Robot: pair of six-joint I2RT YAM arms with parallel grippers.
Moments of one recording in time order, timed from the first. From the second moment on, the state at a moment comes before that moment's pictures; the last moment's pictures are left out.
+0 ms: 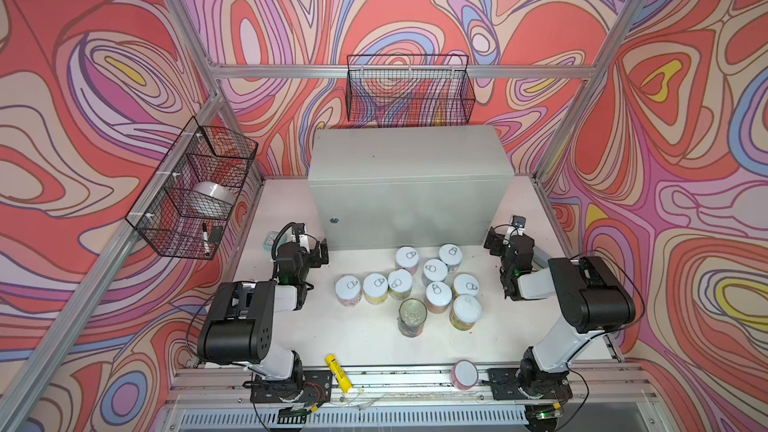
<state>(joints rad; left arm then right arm) 0.03 1.54 0.38 0.78 0.03 -0.03 0.02 1.72 0.46 0.98 0.26 0.08</state>
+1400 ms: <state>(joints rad) 0.02 1.37 0.32 0.72 -0.04 -0.04 0.04 1.72 0.43 1.02 0.22 0.04</state>
